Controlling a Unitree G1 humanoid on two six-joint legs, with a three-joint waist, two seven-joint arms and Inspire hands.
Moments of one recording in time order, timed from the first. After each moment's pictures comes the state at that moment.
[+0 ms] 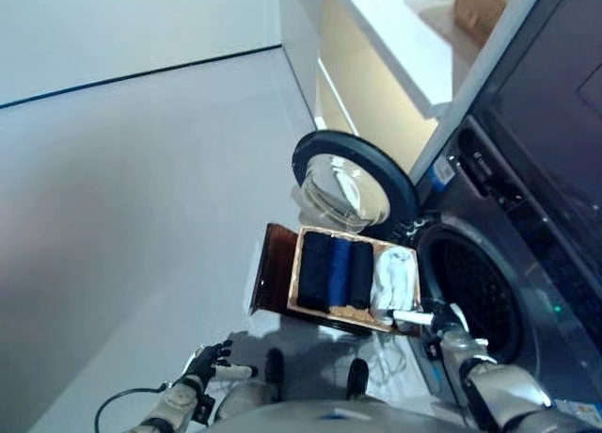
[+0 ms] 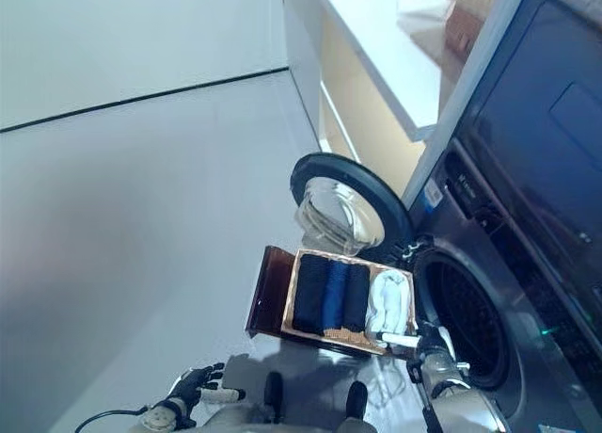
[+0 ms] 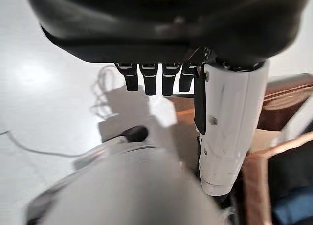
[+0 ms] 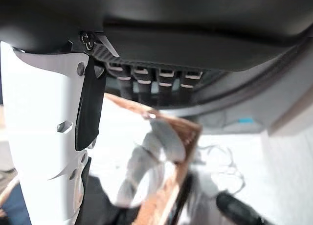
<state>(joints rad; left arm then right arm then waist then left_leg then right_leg) -0.04 0.24 -0.38 1.22 -0.12 -0.21 0.01 -0.44 -0.40 0.20 1.48 0.21 -0.12 -0.18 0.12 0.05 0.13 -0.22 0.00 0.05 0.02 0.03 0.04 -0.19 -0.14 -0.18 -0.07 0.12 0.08</state>
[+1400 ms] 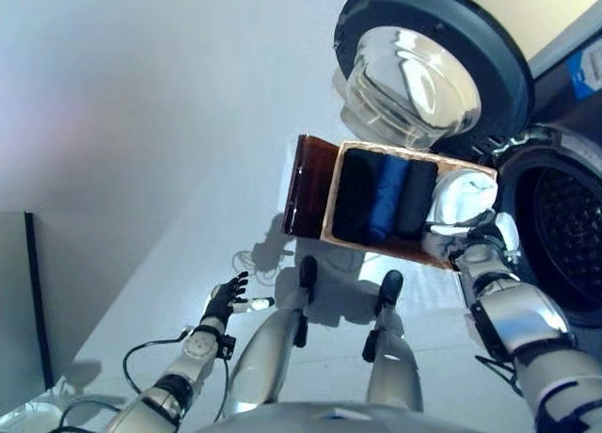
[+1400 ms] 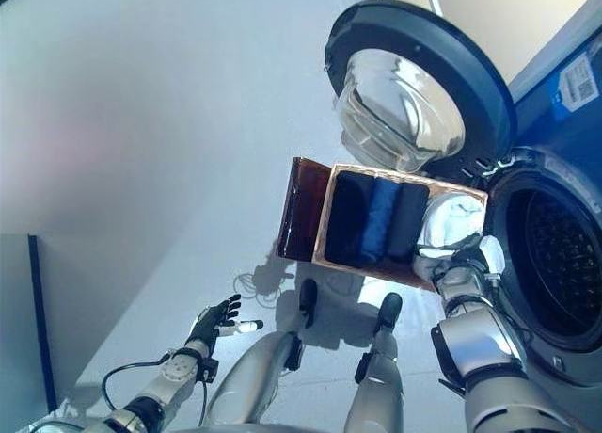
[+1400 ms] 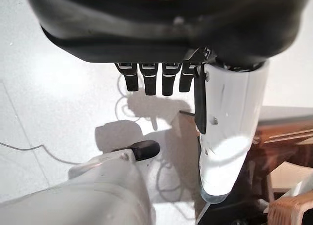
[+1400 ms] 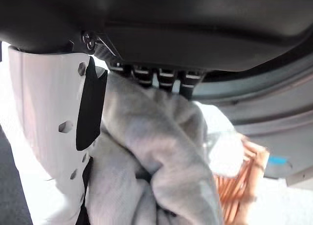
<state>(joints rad) -0.16 0.24 -0.49 1.06 -0.31 -0.27 0.11 -0.78 -0.51 0.28 1.57 0.15 -0.08 -0.40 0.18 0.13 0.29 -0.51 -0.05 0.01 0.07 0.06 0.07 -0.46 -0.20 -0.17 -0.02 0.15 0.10</state>
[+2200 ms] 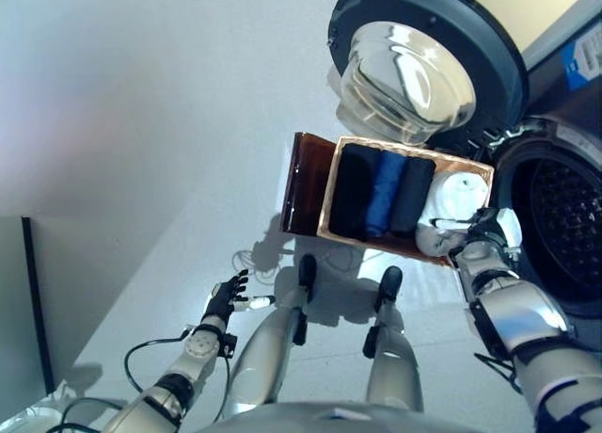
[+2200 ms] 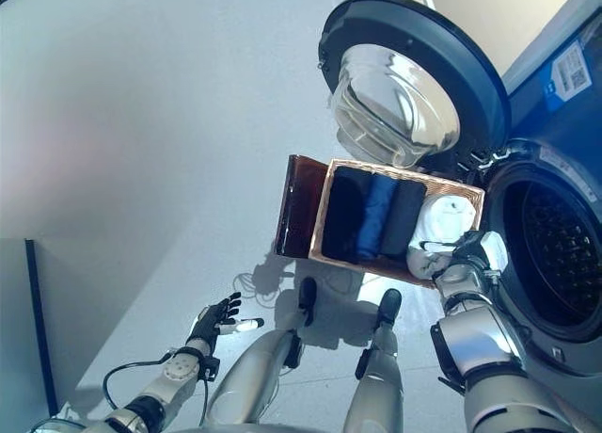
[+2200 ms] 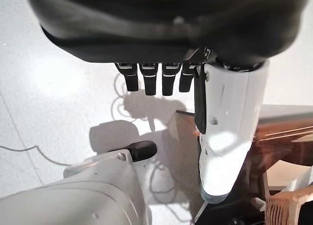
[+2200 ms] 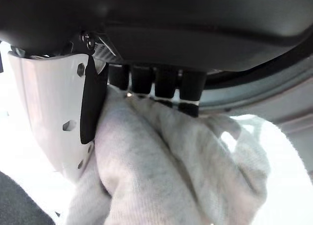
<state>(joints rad) -0.16 0.24 -0.49 1.05 -0.36 -0.29 0.13 -0.78 -0.51 0.26 1.54 0.20 -0.09 -0.43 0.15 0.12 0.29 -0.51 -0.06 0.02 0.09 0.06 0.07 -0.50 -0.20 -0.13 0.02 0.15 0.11</state>
